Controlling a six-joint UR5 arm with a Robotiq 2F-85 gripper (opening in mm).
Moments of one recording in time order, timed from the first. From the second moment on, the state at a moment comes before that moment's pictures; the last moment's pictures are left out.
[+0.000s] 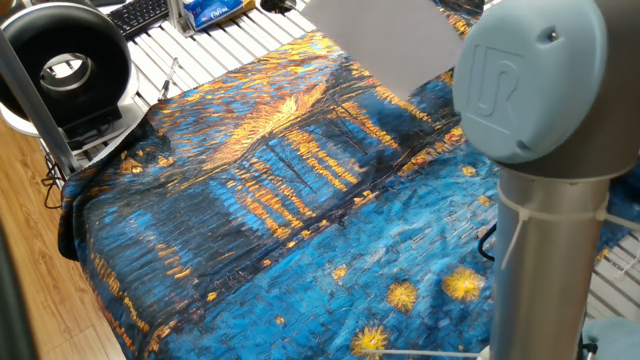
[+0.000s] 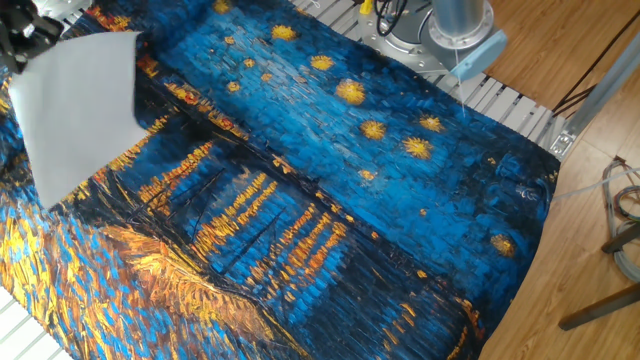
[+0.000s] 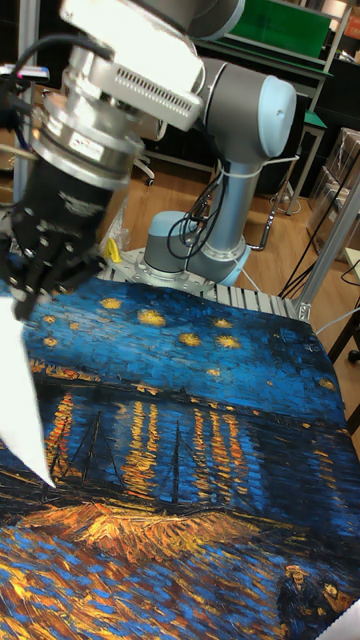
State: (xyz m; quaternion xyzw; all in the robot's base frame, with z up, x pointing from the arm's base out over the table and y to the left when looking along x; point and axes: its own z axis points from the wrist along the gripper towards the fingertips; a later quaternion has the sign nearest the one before) arm 0.682 -0.172 0.305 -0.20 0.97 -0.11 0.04
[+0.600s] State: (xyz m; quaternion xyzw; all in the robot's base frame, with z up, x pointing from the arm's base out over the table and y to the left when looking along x) arm 0.667 -0.073 0.263 -0.08 1.00 0.00 0.06
